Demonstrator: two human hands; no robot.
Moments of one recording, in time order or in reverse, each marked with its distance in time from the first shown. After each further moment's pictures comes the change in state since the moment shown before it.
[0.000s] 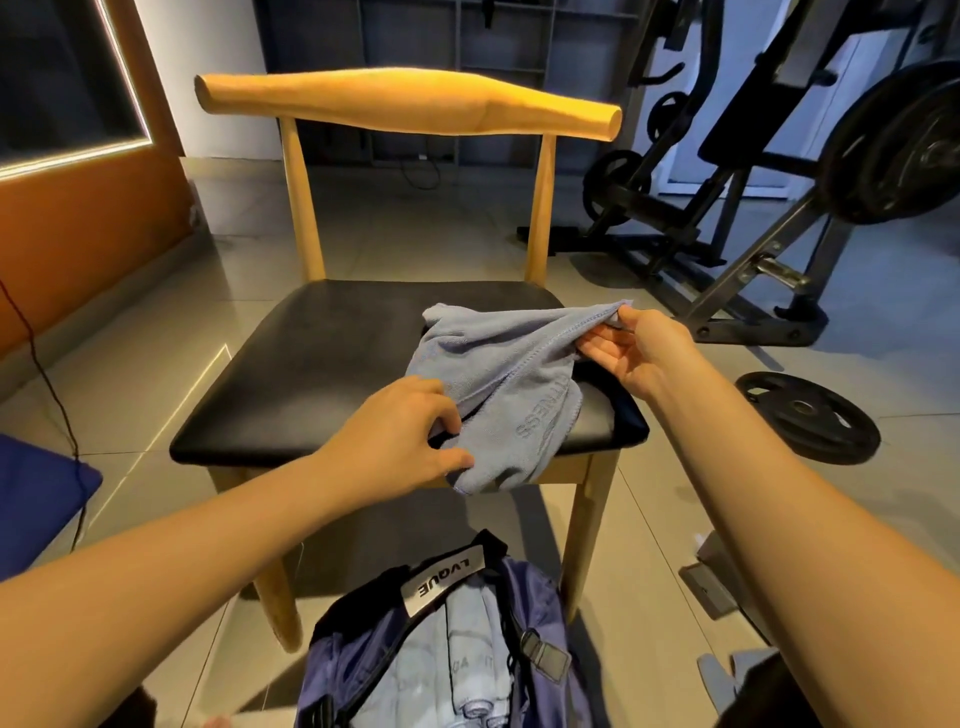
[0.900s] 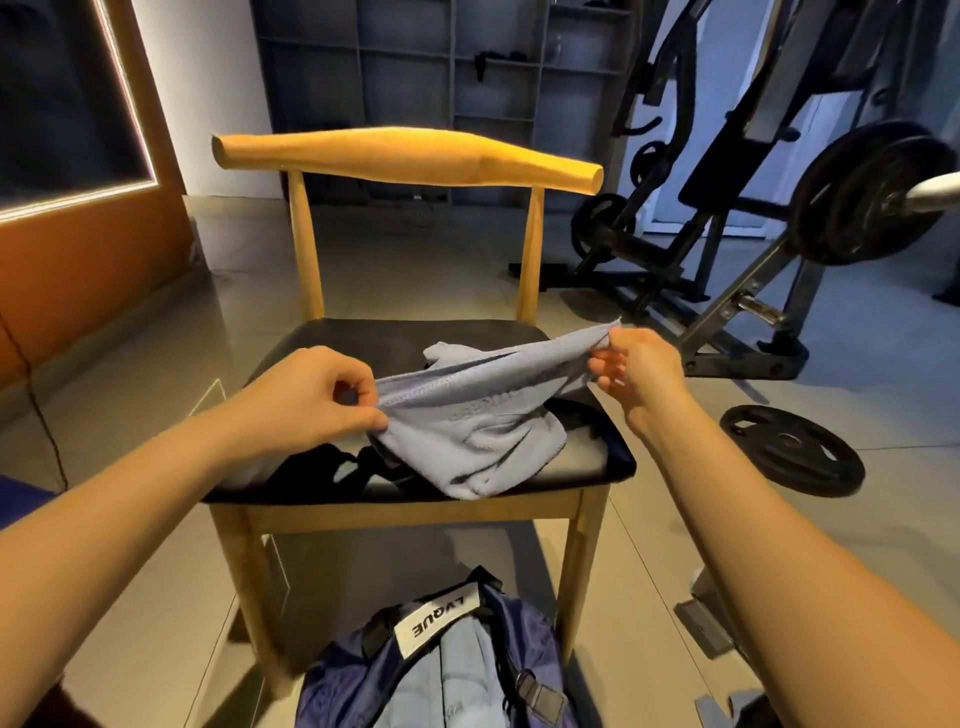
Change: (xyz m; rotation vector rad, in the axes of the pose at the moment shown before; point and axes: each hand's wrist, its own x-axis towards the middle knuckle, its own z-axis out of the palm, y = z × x) left_hand 0.001 -0.033 -0.101 -0.123 -0.049 -0.159; right_hand -0.013 -0.010 0.004 -0.226 0.094 -0.268
